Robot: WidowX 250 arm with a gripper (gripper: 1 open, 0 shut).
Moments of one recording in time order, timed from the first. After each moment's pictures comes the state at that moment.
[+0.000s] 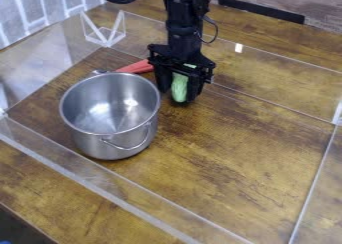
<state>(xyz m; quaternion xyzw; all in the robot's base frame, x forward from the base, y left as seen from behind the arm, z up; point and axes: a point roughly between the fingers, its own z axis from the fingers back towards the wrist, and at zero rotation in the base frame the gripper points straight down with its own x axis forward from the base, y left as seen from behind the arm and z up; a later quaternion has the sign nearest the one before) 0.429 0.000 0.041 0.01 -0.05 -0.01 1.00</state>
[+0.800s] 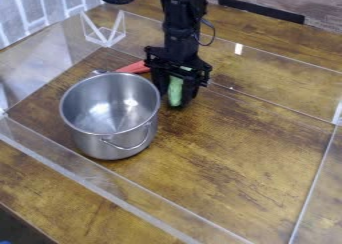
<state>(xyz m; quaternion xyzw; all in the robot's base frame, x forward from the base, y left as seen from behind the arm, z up) 0.414 0.002 0.046 0.02 -0.02 -0.01 1.00</state>
